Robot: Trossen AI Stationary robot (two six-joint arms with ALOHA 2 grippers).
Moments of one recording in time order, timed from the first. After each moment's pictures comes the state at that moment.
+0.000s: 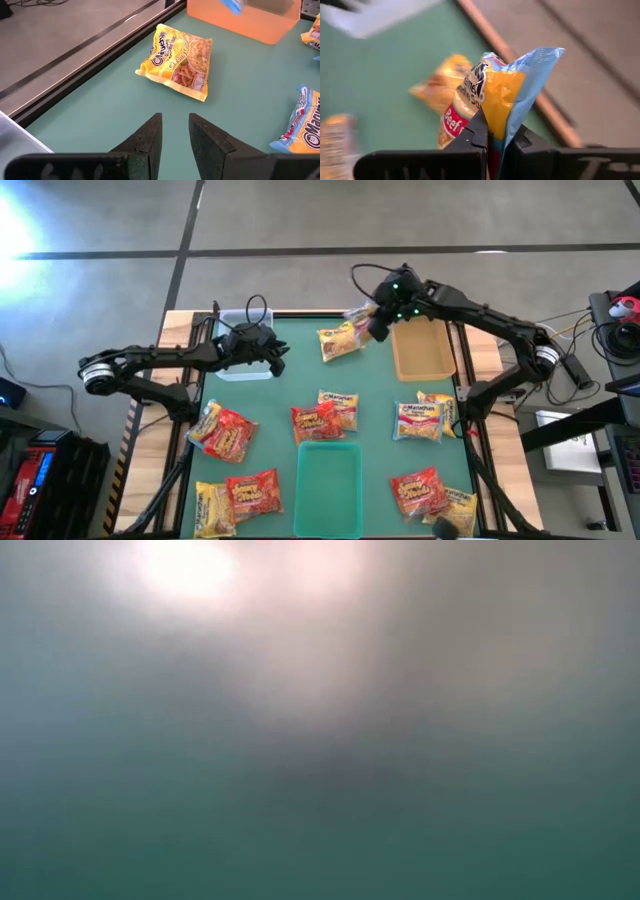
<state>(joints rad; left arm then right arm) 0.48 1.27 0.56 0.19 -0.06 -0.11 -0.65 1.45 1.32 -0.67 -0.04 -0.11</state>
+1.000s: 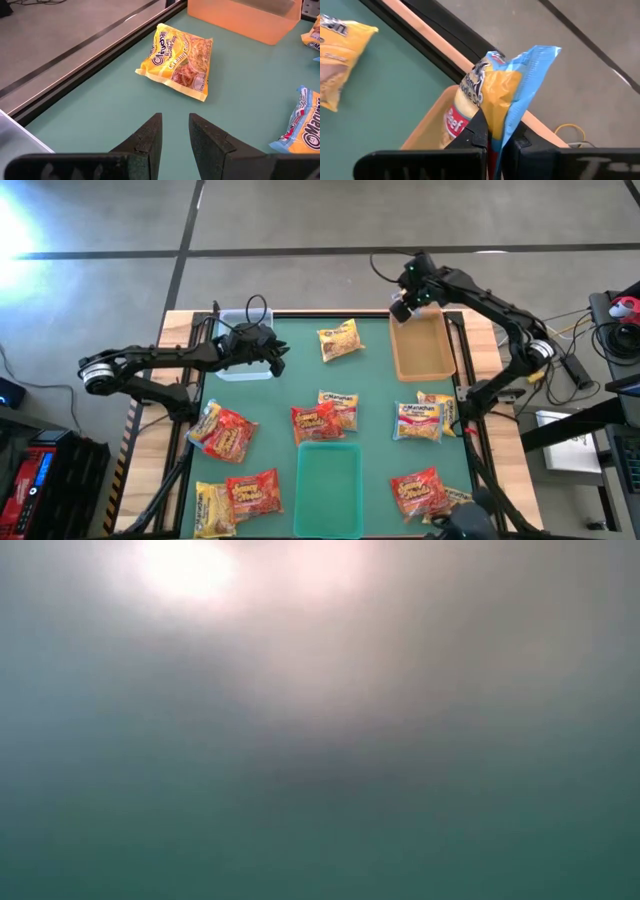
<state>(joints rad) 0.48 1.27 0.56 0.19 -0.06 -0.12 -0.94 1.53 1.30 -0.78 0.13 -0.16</state>
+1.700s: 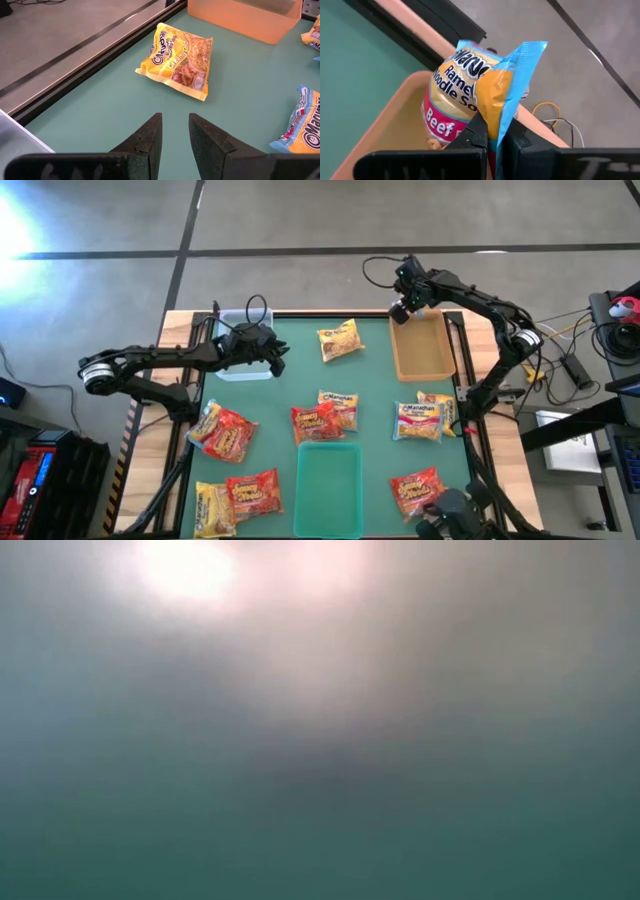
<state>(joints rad) 0.48 1.27 0.56 0.19 -0.06 -0.12 -0.95 1.65 1.30 -0.78 0.27 -0.18</state>
